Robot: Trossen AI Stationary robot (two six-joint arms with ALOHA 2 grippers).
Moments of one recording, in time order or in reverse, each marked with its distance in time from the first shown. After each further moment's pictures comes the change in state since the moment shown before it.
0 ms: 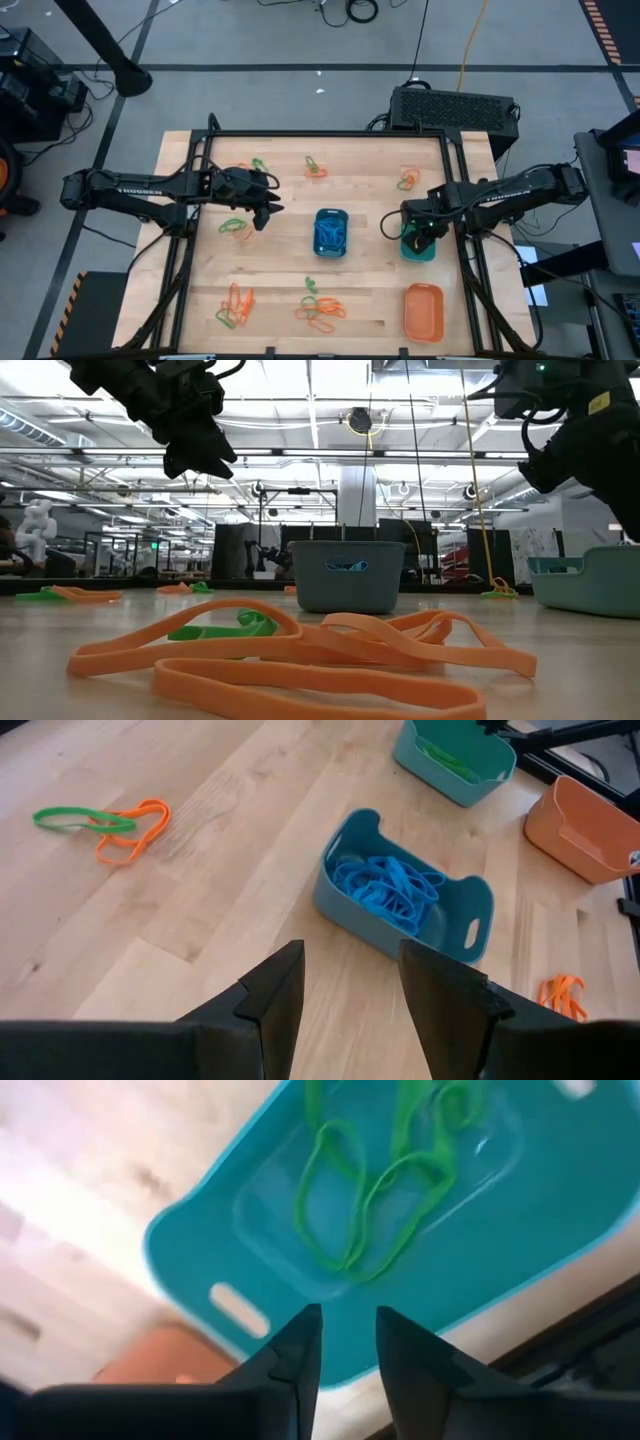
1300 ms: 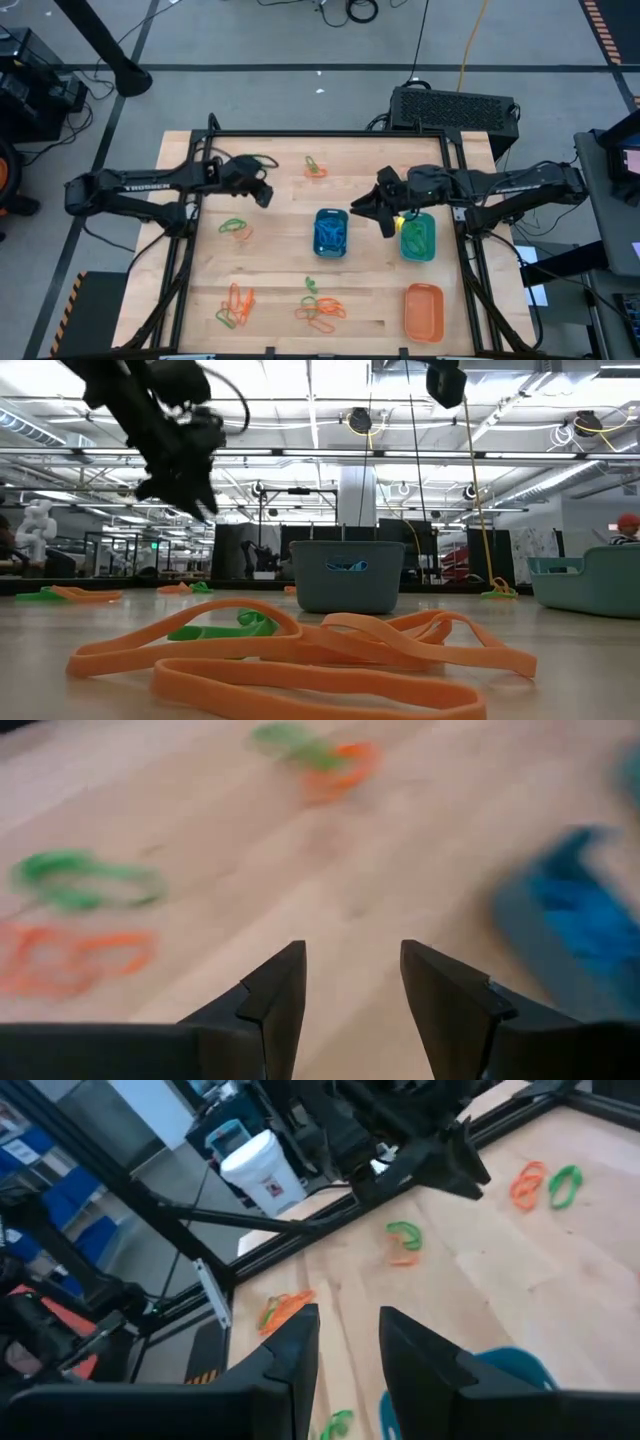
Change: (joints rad) left arm 0.183 0.054 0.000 -0.185 -0.141 -0.180; right arm -0.002 0.006 0.258 0.961 0.217 -0.405
